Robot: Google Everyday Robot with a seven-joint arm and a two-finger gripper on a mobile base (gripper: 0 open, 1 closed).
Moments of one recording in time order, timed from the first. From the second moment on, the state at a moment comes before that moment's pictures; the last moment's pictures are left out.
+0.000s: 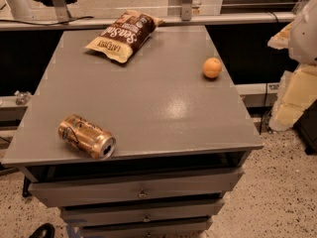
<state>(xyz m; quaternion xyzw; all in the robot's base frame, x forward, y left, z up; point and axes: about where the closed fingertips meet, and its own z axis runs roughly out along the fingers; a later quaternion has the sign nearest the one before) 0.438 -0.216 0.978 -0.60 0.78 -0.04 0.16</state>
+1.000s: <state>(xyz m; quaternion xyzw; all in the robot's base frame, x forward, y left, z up) 0.493 -0.223 0.939 -0.58 0.78 -0.02 0.21</state>
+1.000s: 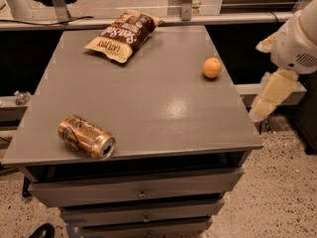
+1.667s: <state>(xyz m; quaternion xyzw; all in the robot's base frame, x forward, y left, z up) 0.590 -0.231 0.899 -0.52 0.80 0.04 0.29</state>
